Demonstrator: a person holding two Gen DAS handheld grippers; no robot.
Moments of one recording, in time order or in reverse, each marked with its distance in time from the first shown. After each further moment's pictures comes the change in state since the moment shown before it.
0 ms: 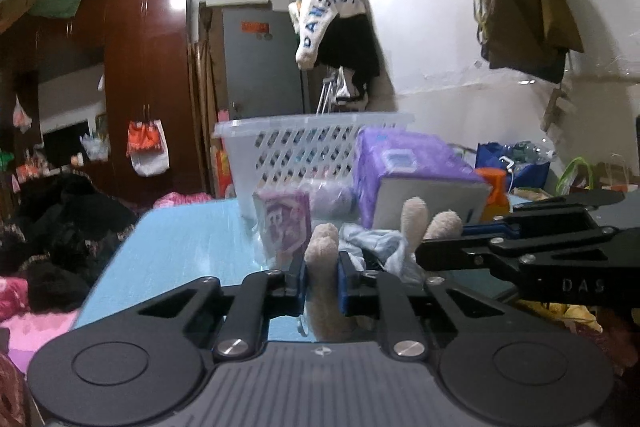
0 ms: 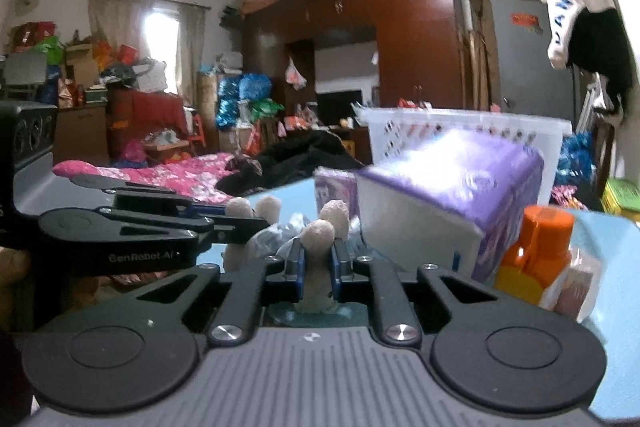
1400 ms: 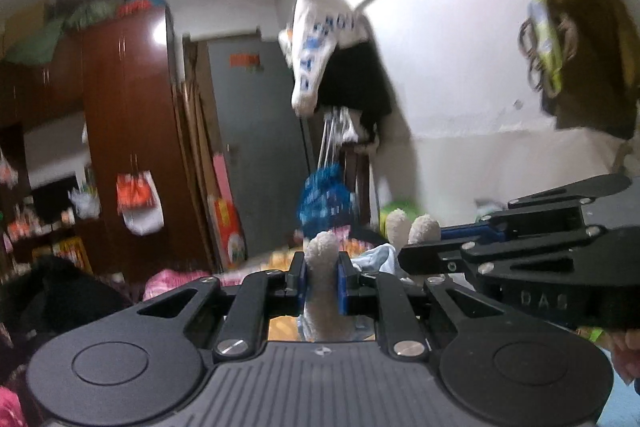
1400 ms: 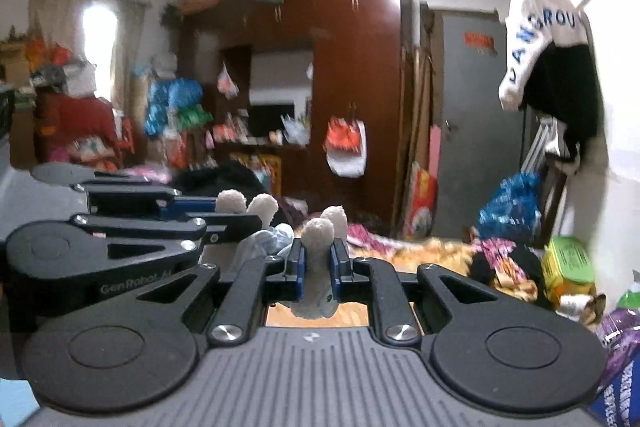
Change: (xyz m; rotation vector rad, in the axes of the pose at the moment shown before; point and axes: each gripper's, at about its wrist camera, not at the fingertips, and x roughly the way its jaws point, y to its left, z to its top) left arm 0.223 0.015 0.195 0.056 -0.033 0.013; right arm 0.148 -0.143 0.124 -0.033 0.074 -0.200
